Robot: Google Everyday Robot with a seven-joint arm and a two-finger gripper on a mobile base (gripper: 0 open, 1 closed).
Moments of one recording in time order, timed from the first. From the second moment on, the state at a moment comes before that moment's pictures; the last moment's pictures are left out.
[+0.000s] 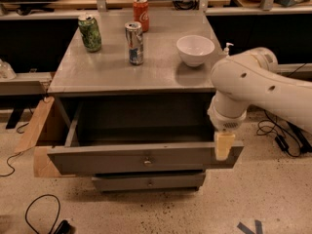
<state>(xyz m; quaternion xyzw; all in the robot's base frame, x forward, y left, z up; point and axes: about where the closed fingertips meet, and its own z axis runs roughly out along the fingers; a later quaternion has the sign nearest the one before) 0.531 -0.199 0.715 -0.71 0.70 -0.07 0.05</state>
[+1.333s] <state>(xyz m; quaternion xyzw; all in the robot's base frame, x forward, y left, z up) 0.592 -0.193 0.702 -0.70 0.70 -0.08 0.14</state>
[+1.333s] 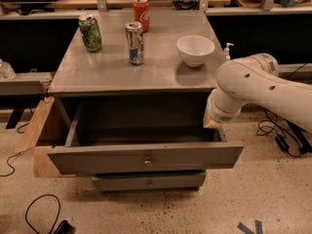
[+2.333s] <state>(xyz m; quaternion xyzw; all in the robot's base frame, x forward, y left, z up) 0.583 -0.181 0.660 -0.70 0.70 -0.06 0.14</state>
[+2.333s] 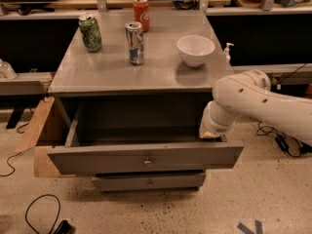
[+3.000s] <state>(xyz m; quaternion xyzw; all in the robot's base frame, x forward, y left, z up) 0.529 -0.187 0.663 -0.69 0.72 -0.04 0.12</state>
